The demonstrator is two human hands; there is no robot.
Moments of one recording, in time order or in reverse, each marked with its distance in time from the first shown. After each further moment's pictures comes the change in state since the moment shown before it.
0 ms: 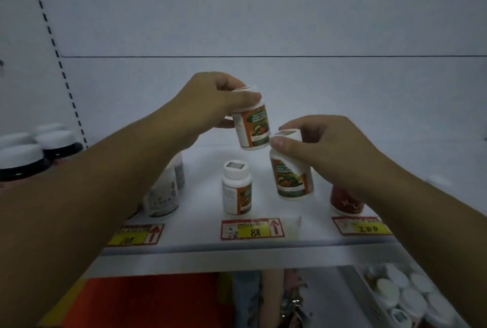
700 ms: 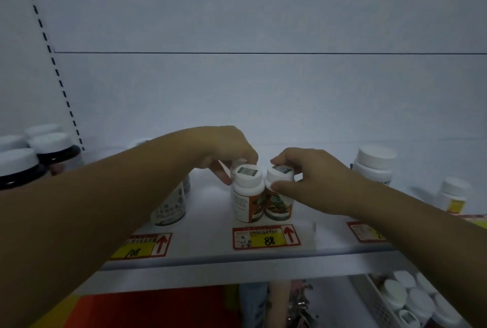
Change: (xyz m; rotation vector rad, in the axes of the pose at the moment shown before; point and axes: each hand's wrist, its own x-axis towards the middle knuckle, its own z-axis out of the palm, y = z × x) left_hand 0.033 -0.058 0.017 0.272 -0.442 -0.510; right_hand 0.018 0.033 0.037 -0.392 -0.223 -0.069
